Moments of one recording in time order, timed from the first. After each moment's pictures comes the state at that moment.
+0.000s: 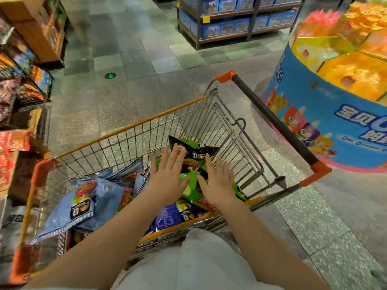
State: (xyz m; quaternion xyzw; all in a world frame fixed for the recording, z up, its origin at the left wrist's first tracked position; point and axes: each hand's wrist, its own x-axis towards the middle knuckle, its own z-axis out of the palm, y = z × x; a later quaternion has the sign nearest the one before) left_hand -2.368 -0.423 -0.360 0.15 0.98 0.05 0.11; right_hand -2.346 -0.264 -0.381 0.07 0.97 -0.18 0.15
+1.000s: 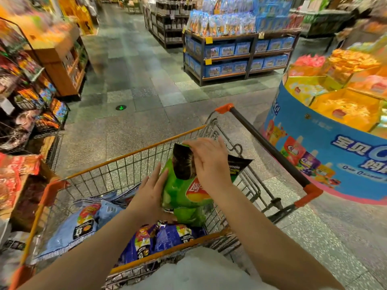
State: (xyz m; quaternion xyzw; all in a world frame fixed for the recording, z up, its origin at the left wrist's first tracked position) left_hand -2.369 -0.481 -0.365 0.24 0.96 0.16 0.02; right_hand -2.371 -0.285 -0.277 -0.15 0.86 -0.31 -0.39
